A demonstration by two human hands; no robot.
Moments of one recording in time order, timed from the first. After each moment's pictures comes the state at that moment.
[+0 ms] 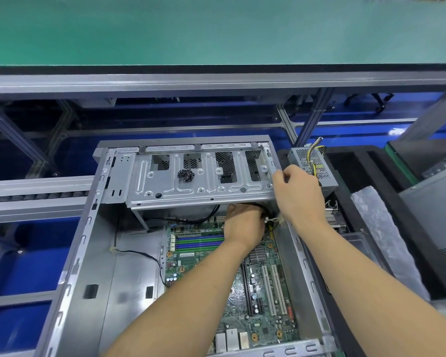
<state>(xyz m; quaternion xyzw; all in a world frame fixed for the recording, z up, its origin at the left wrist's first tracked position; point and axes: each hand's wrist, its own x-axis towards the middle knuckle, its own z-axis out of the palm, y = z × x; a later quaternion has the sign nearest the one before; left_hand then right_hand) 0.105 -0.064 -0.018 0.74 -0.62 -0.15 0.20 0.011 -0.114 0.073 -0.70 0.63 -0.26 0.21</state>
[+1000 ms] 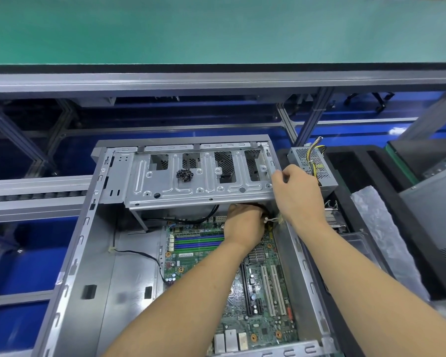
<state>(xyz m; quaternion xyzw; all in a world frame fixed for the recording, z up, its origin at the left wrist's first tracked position) 0.102 -0.060 -0.012 0.74 -0.60 -0.18 0.23 0.011 -0.111 0.078 -0.69 0.63 -0.26 0.23</state>
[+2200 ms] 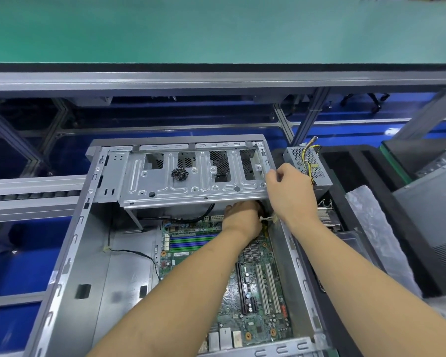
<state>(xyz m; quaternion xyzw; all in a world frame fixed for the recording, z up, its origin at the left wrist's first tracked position) 0.102 -0.078 -0.005 0.76 -0.56 -0.30 0.17 0.010 -0.115 0.073 -0.70 0.62 -0.27 0.22</state>
